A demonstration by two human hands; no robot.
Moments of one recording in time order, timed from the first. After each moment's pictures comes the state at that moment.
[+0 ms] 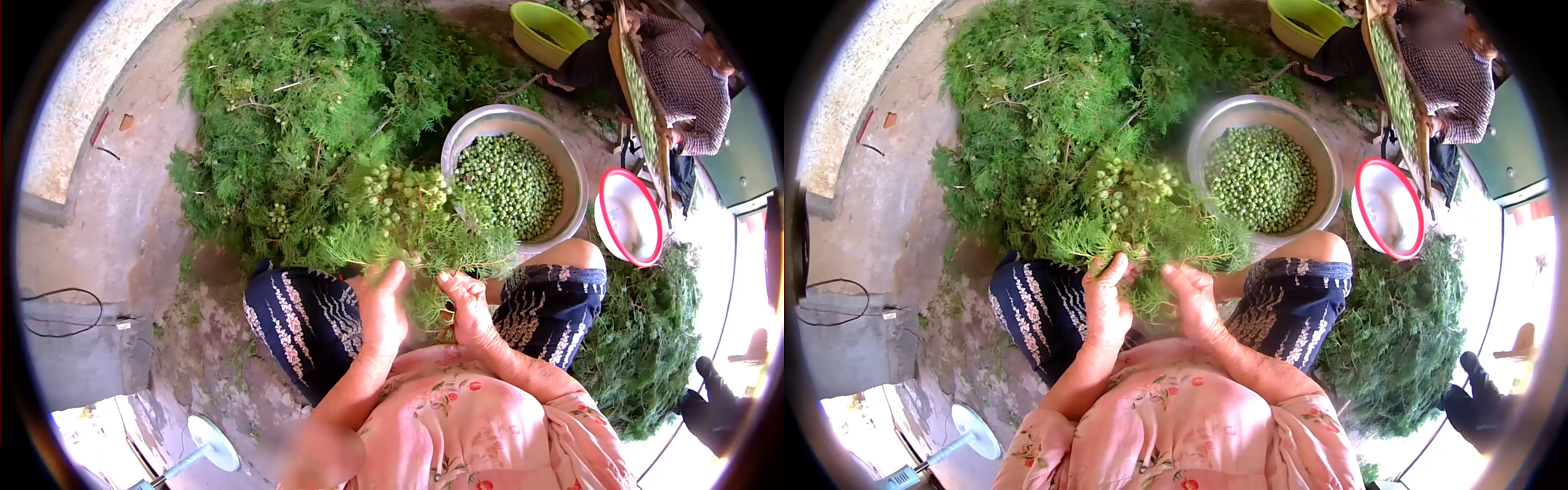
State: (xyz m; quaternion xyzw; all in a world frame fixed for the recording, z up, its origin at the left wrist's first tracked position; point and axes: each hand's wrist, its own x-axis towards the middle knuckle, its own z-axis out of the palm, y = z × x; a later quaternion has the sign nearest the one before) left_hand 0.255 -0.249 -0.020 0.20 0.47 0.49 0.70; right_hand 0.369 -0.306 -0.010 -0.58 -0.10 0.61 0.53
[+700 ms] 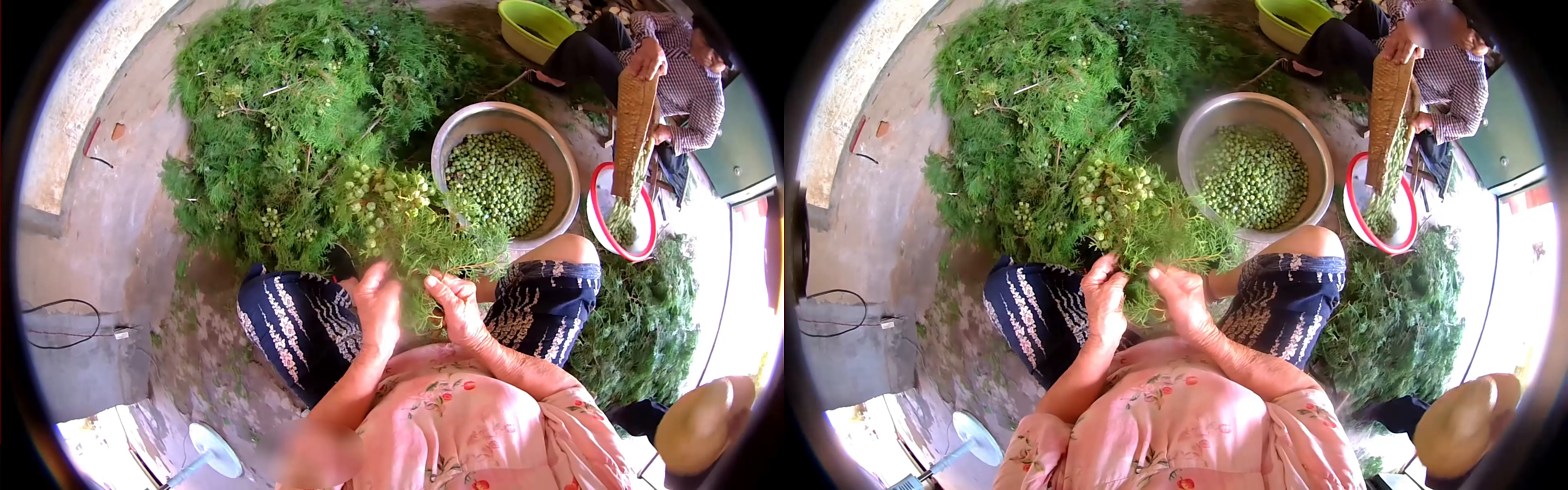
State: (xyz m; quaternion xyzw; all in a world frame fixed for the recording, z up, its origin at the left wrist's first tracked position) left_hand 0.245 -0.255 -0.052 0.38 0.48 0.44 0.65; right_hand 0.367 -0.312 -0.040 -0.60 -0.16 0.58 0.53
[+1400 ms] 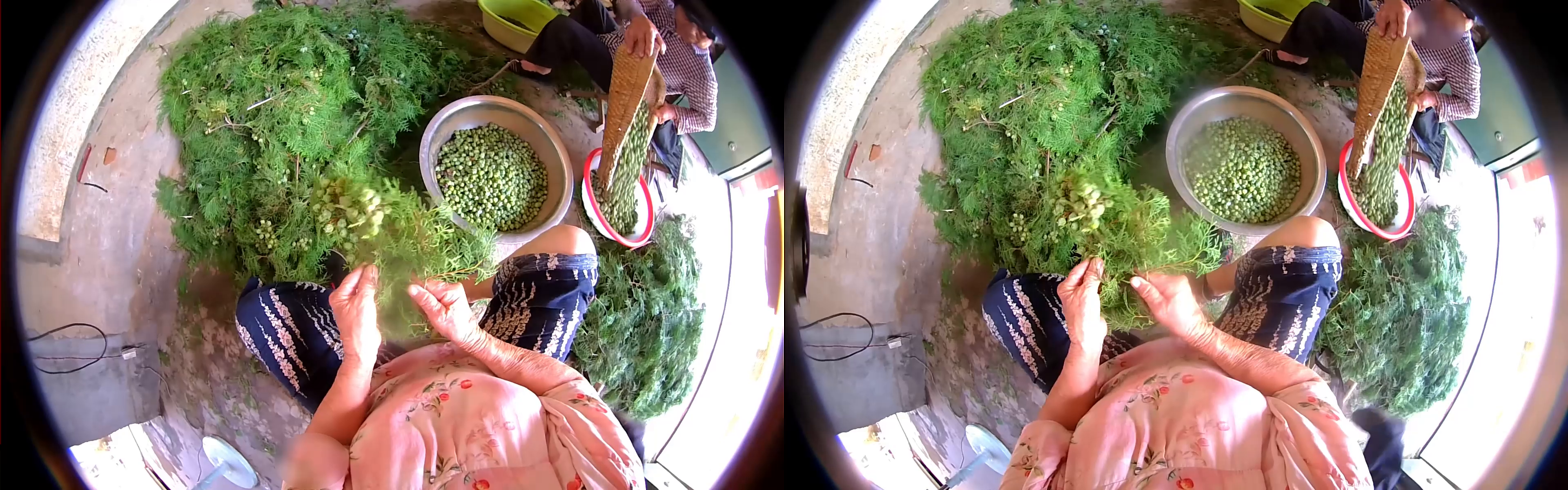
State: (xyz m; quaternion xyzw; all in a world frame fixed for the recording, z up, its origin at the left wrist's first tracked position) left_hand 0.246 -0.246 -0.021 0.37 0.54 0.47 0.59; right_hand 0.372 -0.310 -0.053 -0.58 -0.45 0.43 0.52
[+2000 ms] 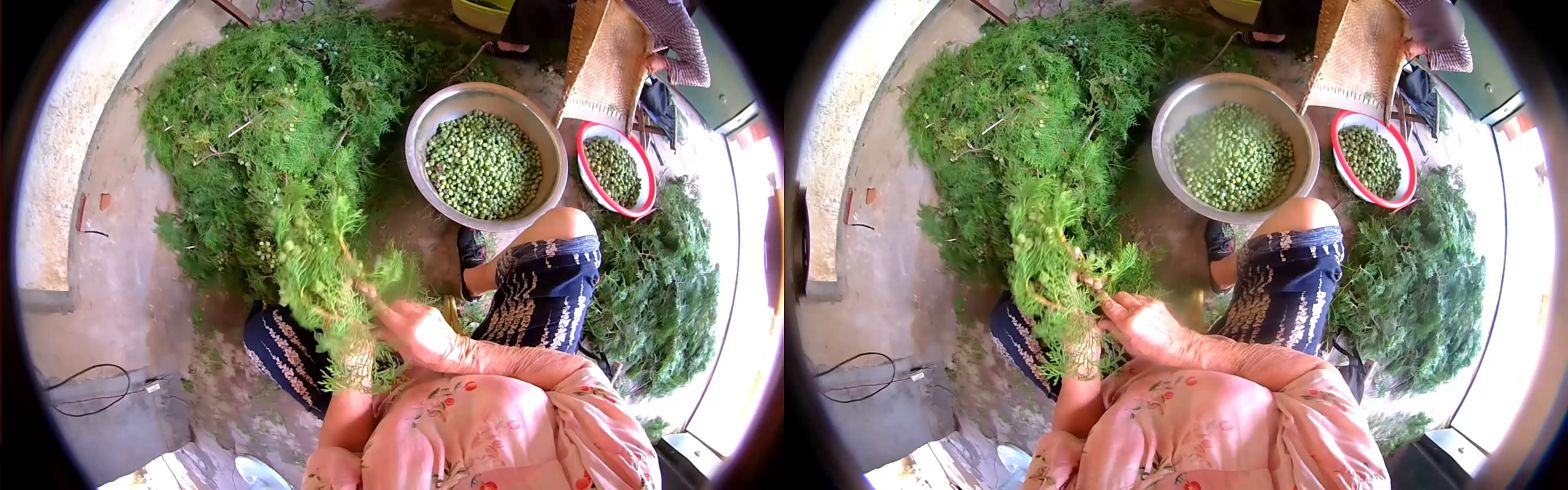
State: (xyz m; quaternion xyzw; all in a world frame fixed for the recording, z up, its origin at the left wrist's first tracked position) left_hand 0.214 -0.242 -0.047 0.44 0.47 0.35 0.68; right_hand 0.347 -0.311 -0.025 -0.57 -0.67 0.28 0.38
